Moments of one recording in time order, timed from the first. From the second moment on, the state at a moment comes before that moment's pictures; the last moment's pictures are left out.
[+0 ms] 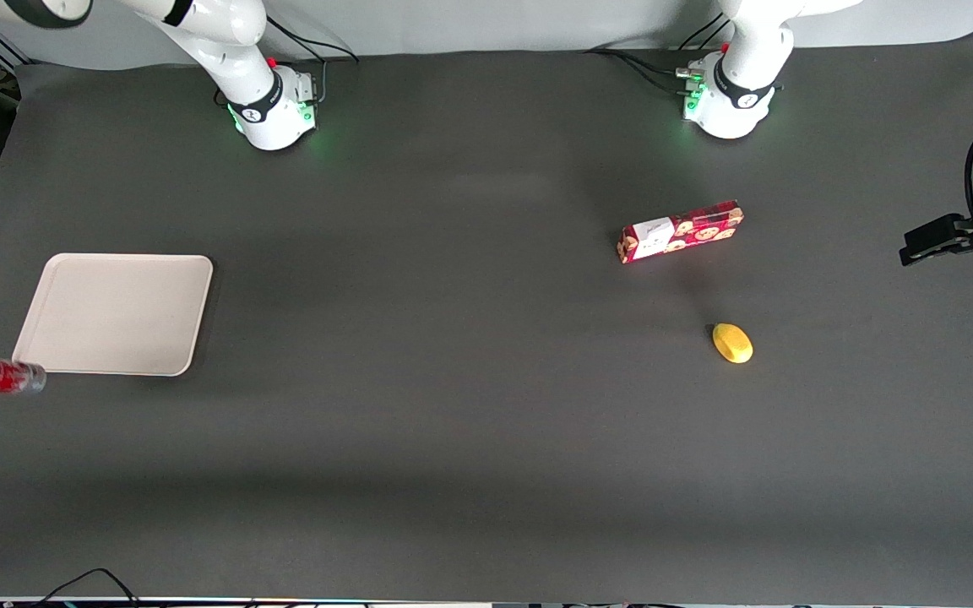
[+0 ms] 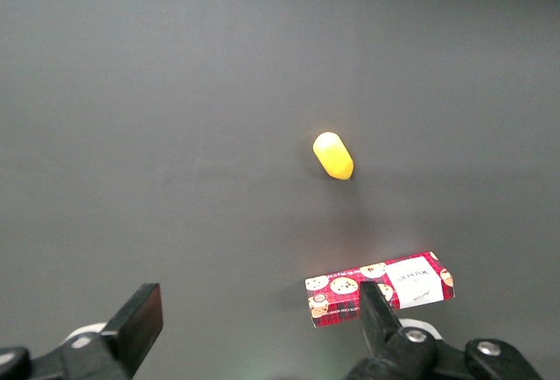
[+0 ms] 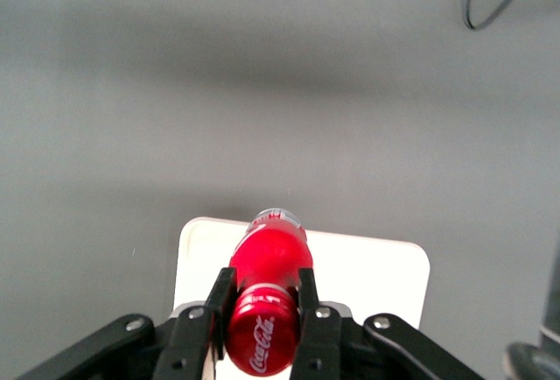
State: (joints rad) arm -0.36 0.49 0.02 -1.14 -0.03 1.65 -0.41
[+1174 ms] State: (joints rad) arm -0.54 0.21 -0.12 -1.96 -0.08 2.24 -0.69
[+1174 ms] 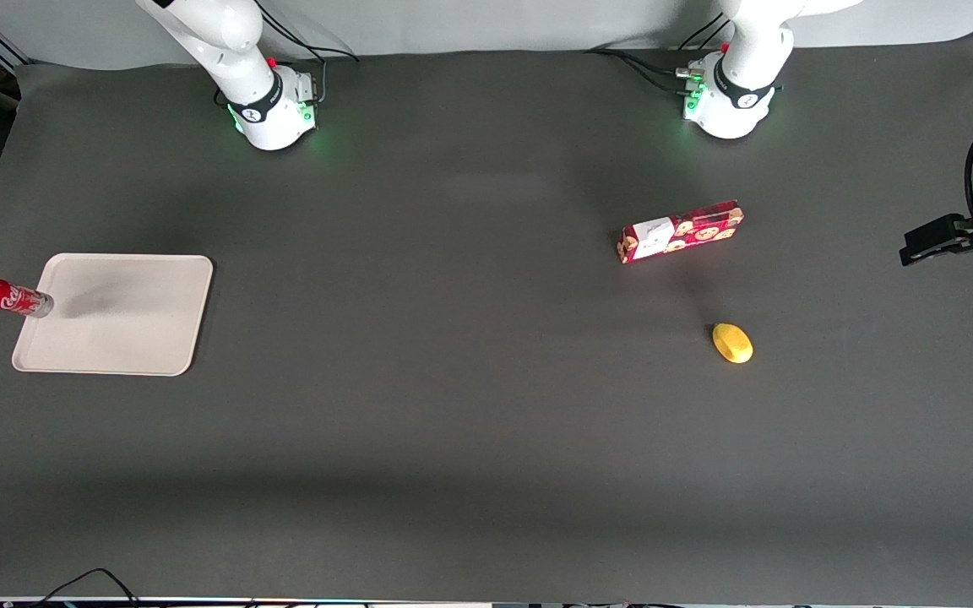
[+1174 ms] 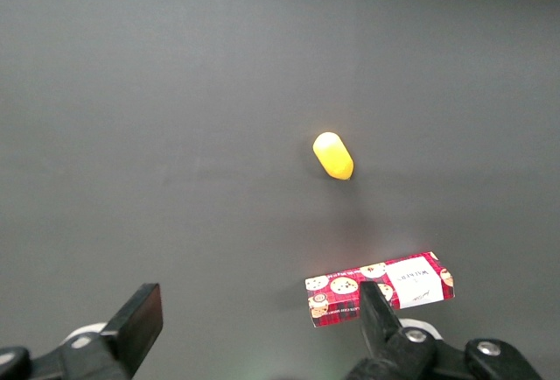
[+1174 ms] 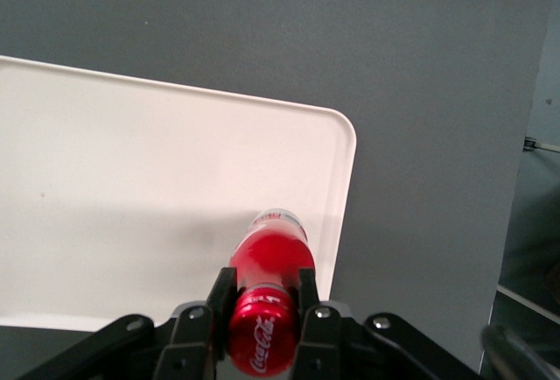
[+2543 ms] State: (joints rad) arm -0.57 0.27 -0.14 -2.02 0.00 2.36 -0.89
